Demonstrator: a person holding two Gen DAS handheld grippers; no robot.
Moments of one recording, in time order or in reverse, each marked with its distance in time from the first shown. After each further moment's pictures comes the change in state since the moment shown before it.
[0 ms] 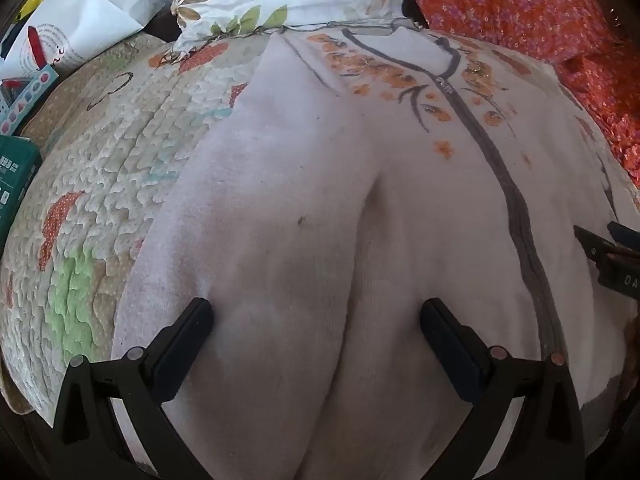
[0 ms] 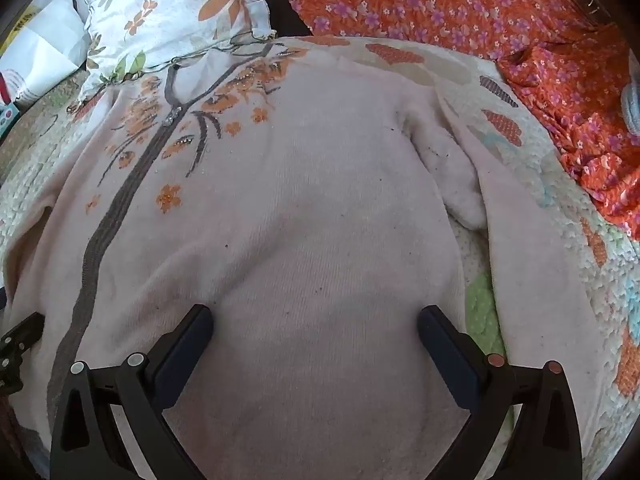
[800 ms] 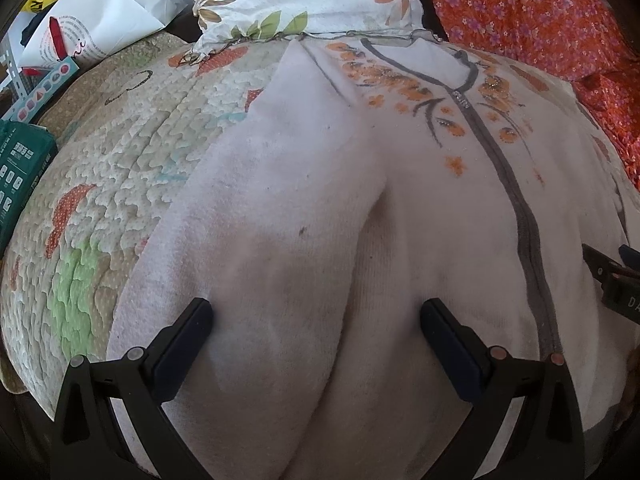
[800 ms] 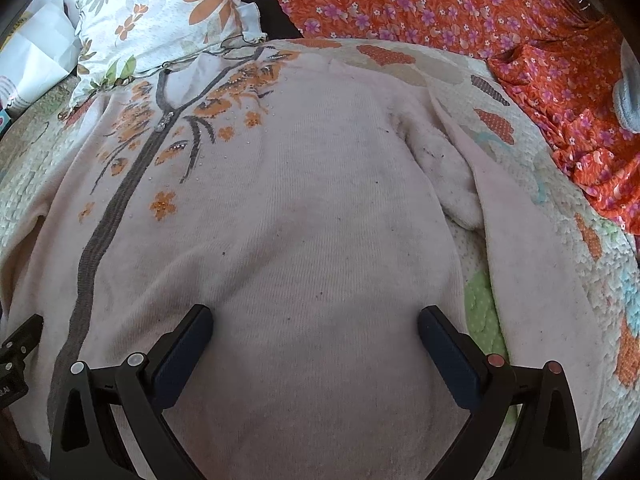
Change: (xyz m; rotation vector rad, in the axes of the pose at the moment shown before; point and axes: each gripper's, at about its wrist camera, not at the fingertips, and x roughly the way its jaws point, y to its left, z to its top) left arm 0.002 -0.005 0.001 -0.016 0.013 0.136; right arm 0.001 0.003 0.002 0.029 -0.018 -0.019
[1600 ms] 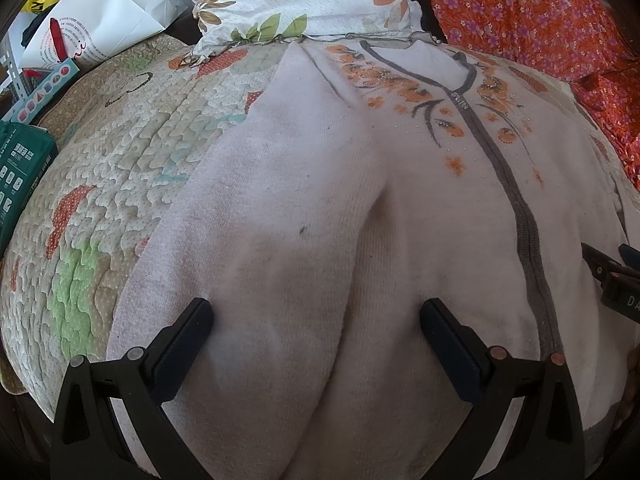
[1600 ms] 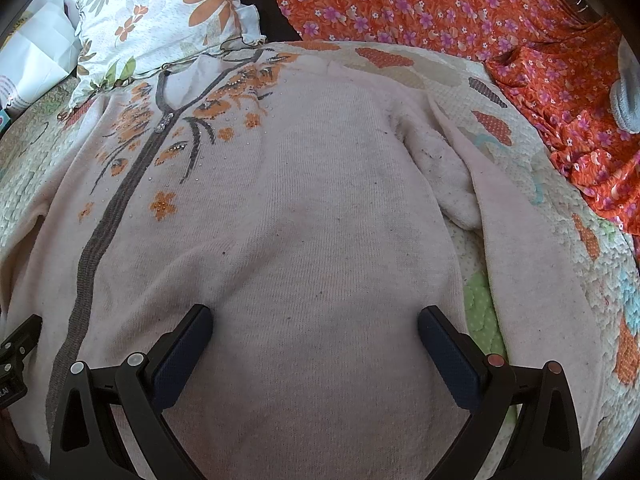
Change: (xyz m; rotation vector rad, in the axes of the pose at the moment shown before) left arm 0.000 0.001 -0.002 0.003 0.005 -0.009; right arm -0.002 0.000 -0.001 -0.012 -0.015 -0.016
